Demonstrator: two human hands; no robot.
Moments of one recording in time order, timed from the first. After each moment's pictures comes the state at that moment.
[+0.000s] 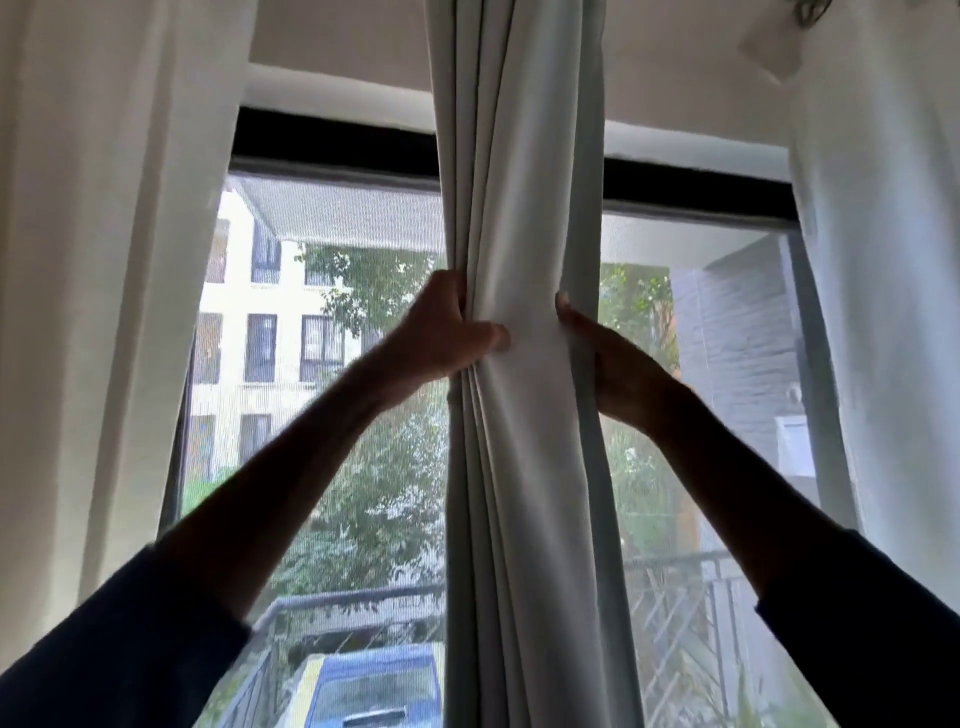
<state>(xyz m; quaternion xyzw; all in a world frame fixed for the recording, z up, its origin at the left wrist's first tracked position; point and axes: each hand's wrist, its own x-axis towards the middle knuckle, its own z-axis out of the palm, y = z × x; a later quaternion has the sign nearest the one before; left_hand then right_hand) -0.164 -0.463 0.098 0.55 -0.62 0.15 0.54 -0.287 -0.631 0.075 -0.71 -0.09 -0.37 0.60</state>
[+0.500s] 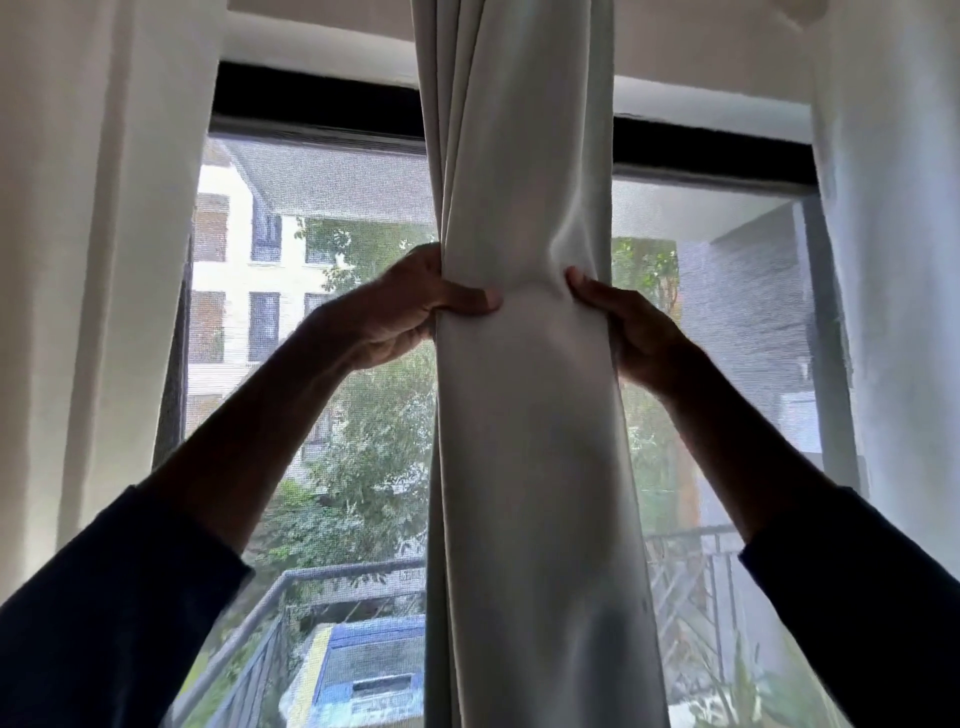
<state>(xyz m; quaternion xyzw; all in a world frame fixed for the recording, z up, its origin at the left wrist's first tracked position) -0.126 -0.465 0.104 0.44 -0.69 -0.10 0.56 -0.290 -0.644 0.079 -0.71 -0.13 -0.35 0.60</state>
